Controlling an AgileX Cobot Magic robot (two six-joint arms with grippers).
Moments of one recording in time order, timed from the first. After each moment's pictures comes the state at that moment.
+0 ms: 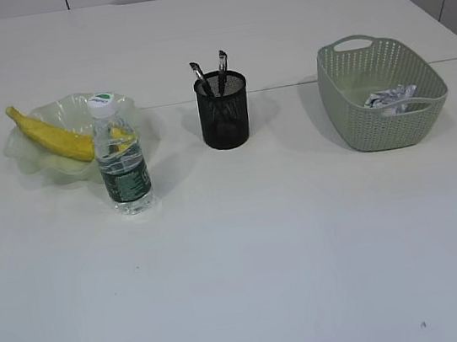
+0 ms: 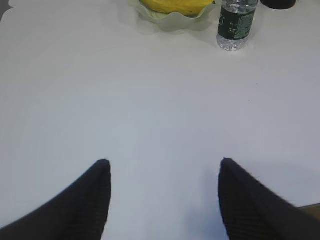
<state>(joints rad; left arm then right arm) -0.05 0.01 -0.51 -0.02 1.11 0.04 0.23 0.08 -0.50 0.02 1.14 -0.09</state>
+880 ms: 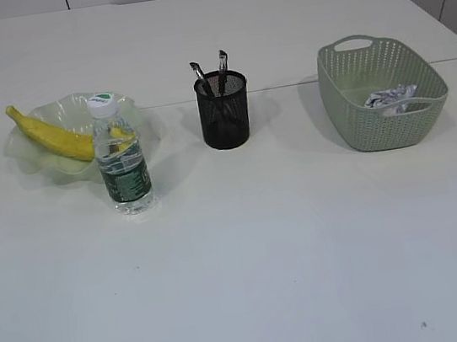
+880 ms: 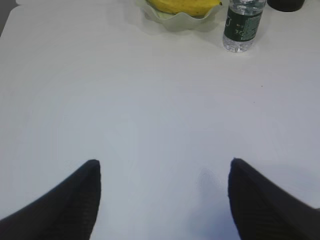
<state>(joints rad) -0.05 0.01 -0.51 0.00 1.11 0.02 -0.01 -0.02 -0.50 0.03 1.14 -0.09</state>
